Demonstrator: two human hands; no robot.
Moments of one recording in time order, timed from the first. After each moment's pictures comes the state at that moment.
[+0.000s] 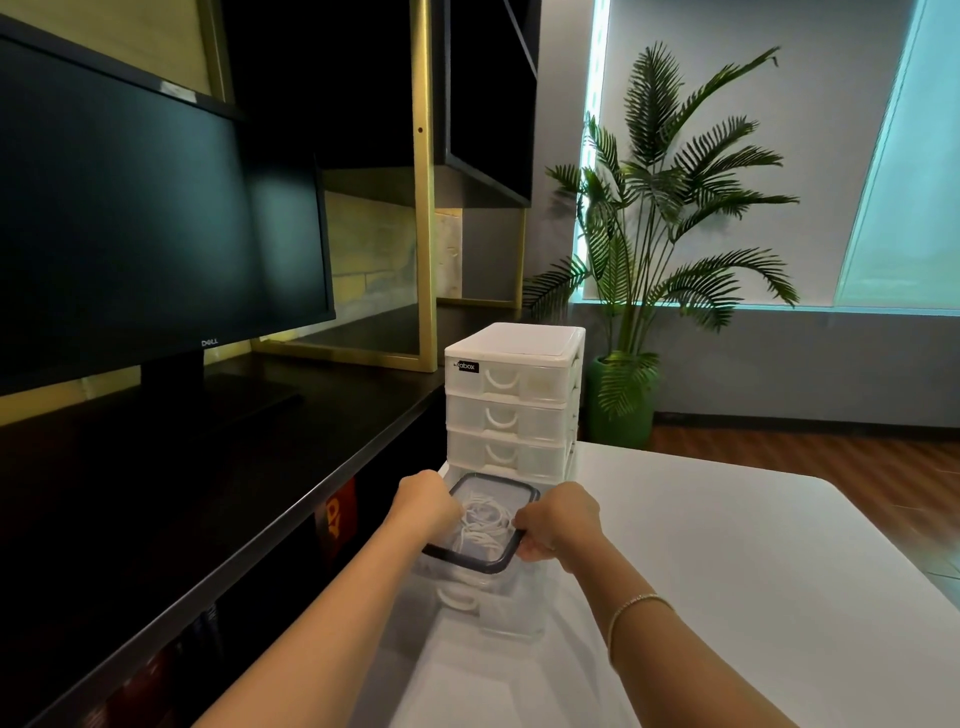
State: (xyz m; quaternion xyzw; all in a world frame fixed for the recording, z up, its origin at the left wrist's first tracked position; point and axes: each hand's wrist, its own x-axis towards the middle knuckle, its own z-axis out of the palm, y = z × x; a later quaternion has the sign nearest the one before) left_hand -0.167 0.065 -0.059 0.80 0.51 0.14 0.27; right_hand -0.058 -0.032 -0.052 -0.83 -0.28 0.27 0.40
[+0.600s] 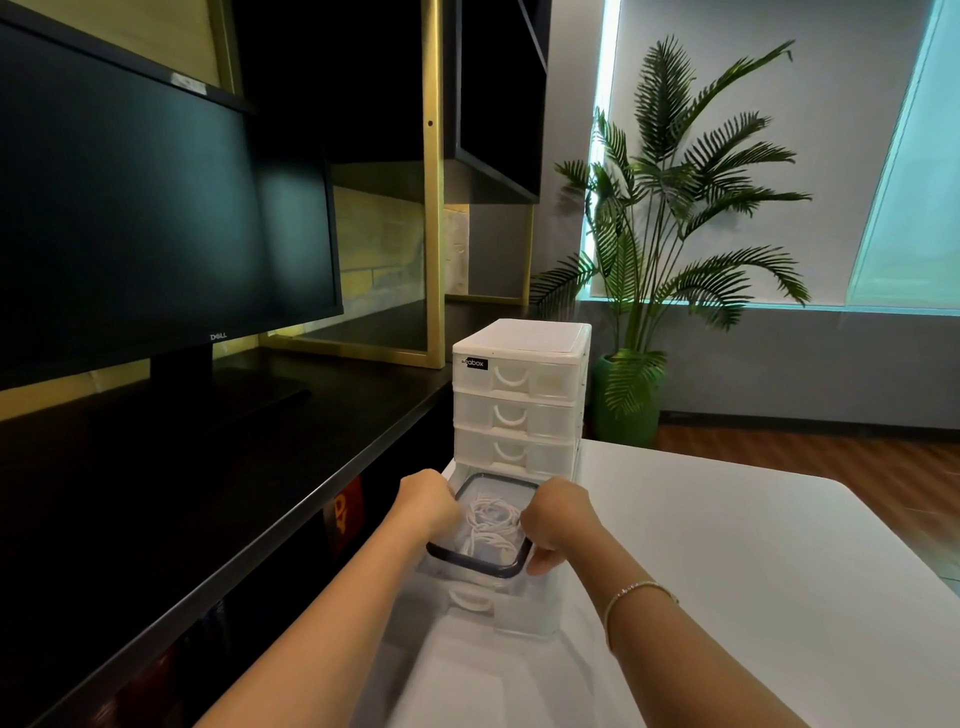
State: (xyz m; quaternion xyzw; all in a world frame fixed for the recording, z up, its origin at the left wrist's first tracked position) left_hand -0.170 0.077 -0.070 0.80 0.51 0.15 0.27; right_hand -0.066 -0.033 -0.042 -0.87 -0.42 0.20 0.17
